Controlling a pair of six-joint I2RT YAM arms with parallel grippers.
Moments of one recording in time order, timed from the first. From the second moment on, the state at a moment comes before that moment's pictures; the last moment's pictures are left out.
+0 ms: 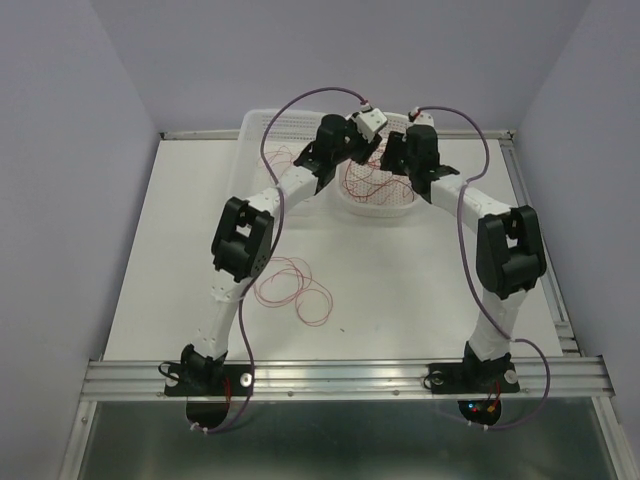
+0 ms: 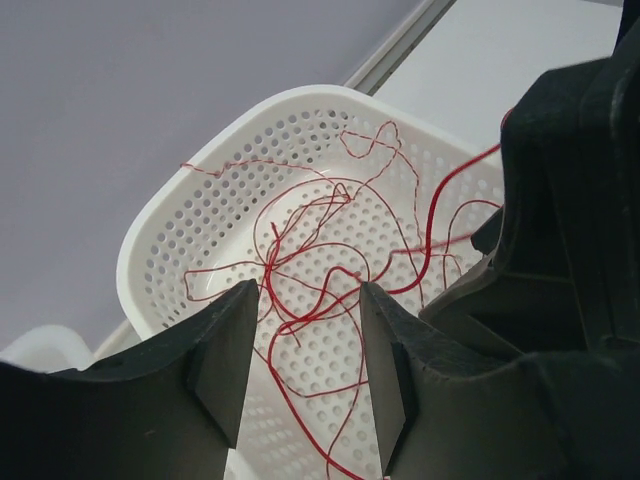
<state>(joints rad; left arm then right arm) -0.57 2.35 2.01 0.17 0.27 0.28 0.29 1.94 1.45 0.05 0.13 0.35</state>
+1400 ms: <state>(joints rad) -0.51 1.45 1.18 0.30 0.29 0.33 -0.14 1.95 1.20 0.39 -0.09 0.92</state>
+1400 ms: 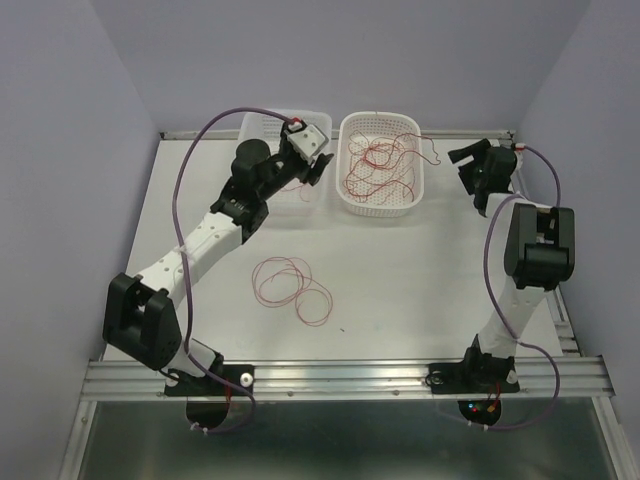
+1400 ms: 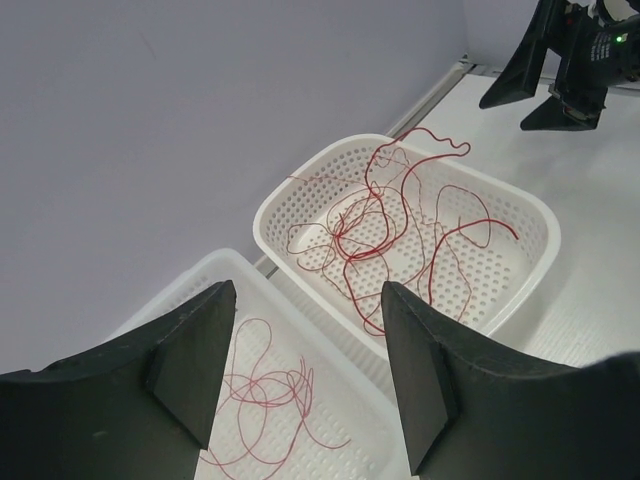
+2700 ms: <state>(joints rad) -0.48 0.89 0.76 0.35 0.08 0.37 -0.05 2.17 1.35 0.57 -0.16 0.99</state>
